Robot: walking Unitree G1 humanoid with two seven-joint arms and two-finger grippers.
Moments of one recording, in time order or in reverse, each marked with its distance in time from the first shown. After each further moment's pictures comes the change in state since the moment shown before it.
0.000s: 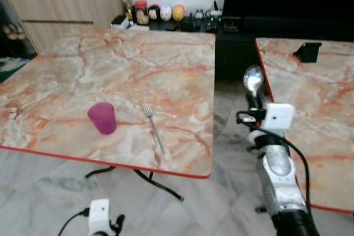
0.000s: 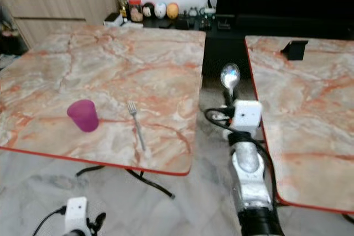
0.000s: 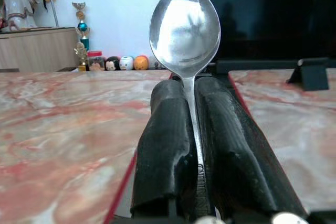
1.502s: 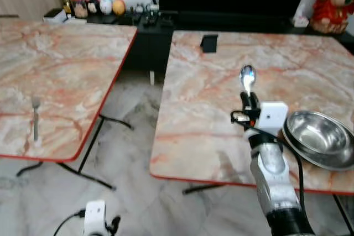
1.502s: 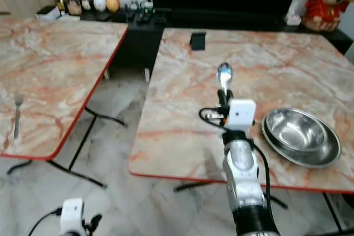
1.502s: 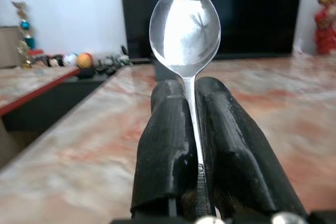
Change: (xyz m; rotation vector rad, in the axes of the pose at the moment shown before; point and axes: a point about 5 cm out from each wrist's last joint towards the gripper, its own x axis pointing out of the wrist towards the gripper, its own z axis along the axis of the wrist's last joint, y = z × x) left arm -0.002 0.012 0.000 0.009 0.000 0.032; right arm 0.002 0.011 -0.001 0.009 0.001 0.032
